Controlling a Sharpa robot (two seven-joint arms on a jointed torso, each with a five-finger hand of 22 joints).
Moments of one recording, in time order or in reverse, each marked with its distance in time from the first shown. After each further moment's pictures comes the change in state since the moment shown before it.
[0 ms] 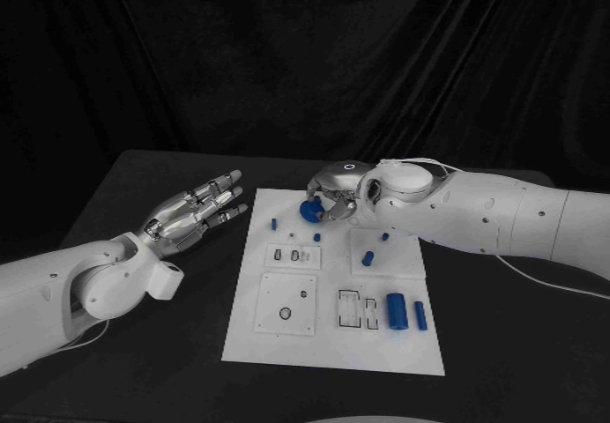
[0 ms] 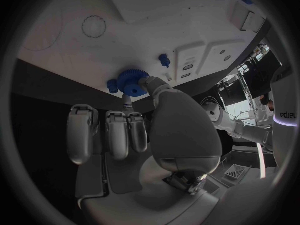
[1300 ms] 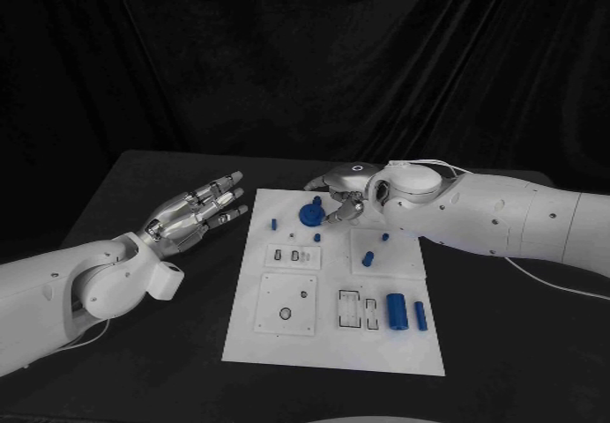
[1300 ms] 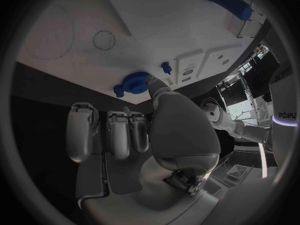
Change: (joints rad) left arm 0.000 0.004 0.000 -0.007 0.000 0.006 -0.009; left_hand 0.000 0.000 0.006 0.000 0.000 0.000 0.007 0.000 0.000 0.004 0.004 0.000 0.001 0.000 0.000 0.000 0.001 0.000 0.000 0.000 0.000 0.000; right arm -0.004 -0.036 -0.001 0.012 0.000 0.005 0.006; right_hand -0.030 0.027 -0.116 0.008 -0.475 -0.343 -0.040 -0.228 -0.245 0.002 -0.031 0.000 0.000 0.001 -0.024 0.000 0.000 0.000 0.002 -0.024 -0.047 0.000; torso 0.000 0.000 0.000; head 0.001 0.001
